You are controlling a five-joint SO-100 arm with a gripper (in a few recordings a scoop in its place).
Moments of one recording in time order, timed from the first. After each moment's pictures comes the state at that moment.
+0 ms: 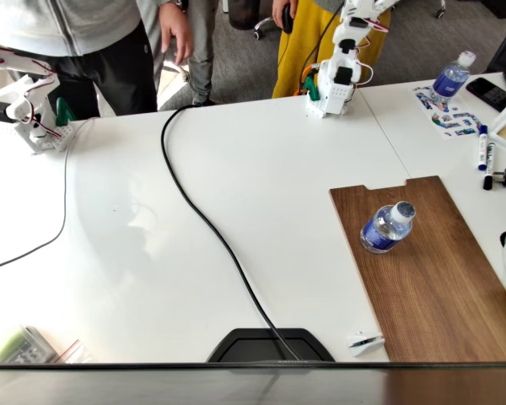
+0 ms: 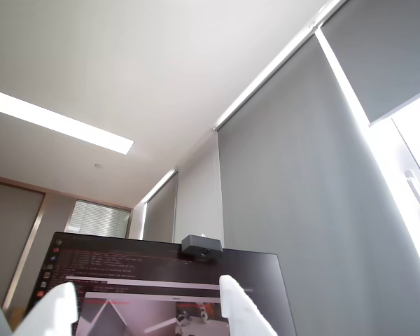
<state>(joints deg) 24.6 187.9 144.8 -11.2 -97.1</state>
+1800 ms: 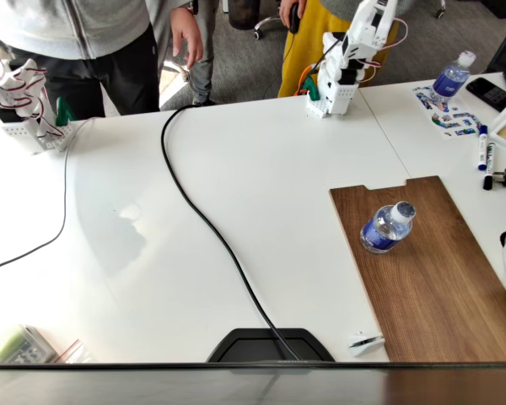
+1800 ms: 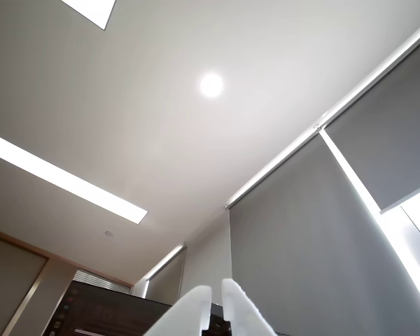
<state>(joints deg) 4.9 188.0 177.1 -60.4 -117.2</state>
